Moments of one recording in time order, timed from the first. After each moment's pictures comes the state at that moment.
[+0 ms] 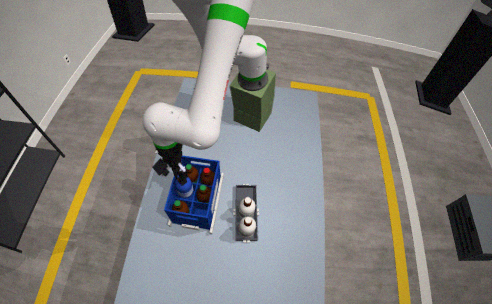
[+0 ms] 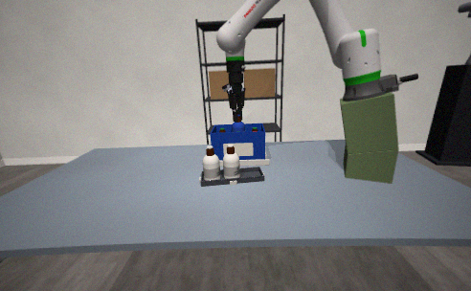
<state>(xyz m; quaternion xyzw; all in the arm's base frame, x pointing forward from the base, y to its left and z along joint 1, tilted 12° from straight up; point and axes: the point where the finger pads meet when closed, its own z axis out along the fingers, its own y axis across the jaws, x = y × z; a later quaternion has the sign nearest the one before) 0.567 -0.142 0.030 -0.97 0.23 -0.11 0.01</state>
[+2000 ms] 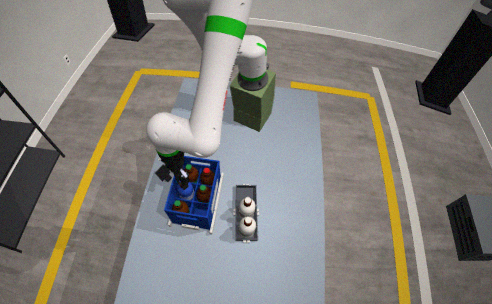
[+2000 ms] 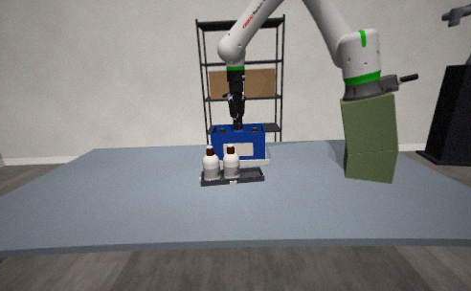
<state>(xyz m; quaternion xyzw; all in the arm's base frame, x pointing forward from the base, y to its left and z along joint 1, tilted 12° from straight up) 0.577 -0.144 -0.013 -0.97 0.23 -0.11 0.01</state>
